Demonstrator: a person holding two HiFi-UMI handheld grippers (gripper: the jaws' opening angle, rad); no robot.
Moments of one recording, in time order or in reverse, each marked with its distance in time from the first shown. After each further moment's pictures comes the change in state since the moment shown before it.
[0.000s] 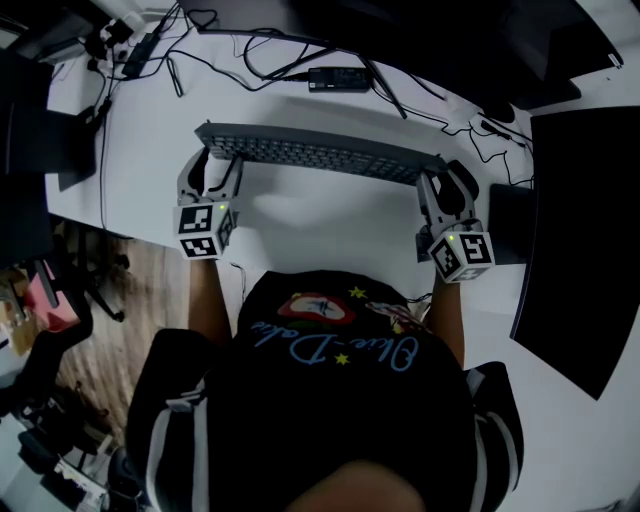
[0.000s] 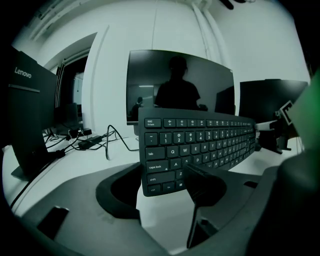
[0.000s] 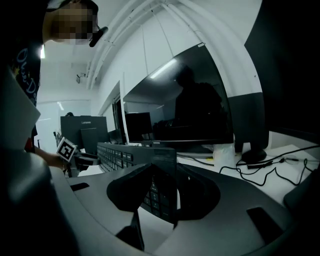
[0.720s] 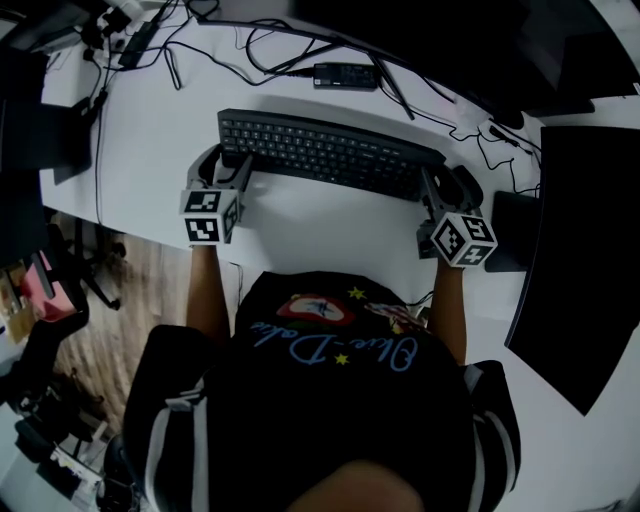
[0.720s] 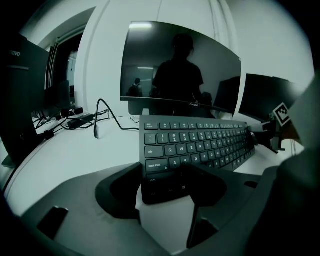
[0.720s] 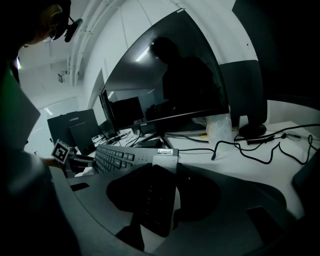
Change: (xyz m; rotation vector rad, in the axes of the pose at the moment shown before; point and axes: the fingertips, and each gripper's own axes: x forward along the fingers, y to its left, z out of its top) left arm 0.033 -0.008 -0.042 -0.054 0.189 -0.070; right arm 0.035 -0.031 -0.047 0.130 0.205 -0.041
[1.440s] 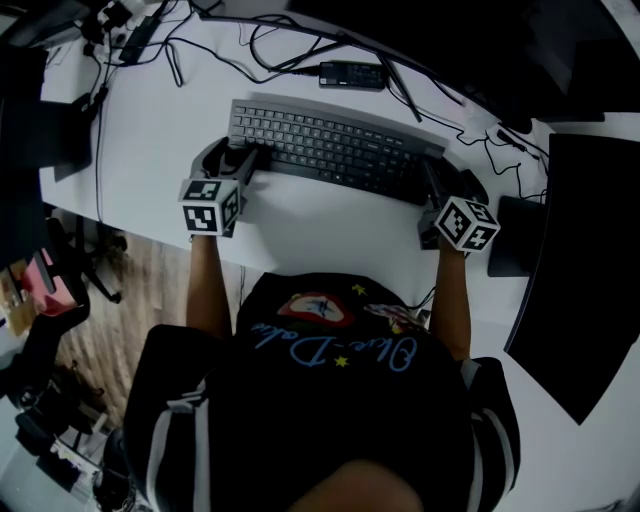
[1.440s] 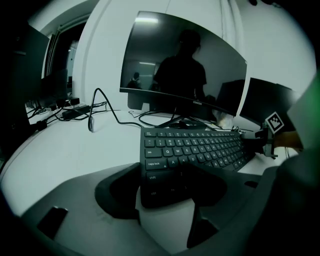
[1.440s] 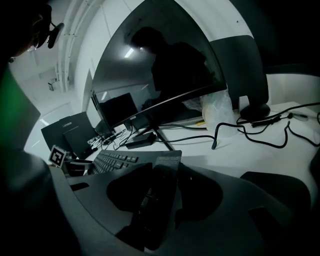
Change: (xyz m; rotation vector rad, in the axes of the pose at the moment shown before) left arm 0.019 0.004 -0.004 -0.060 0.043 -0.051; right arm 0.035 -0.019 -0.017 0.113 0.080 0.002
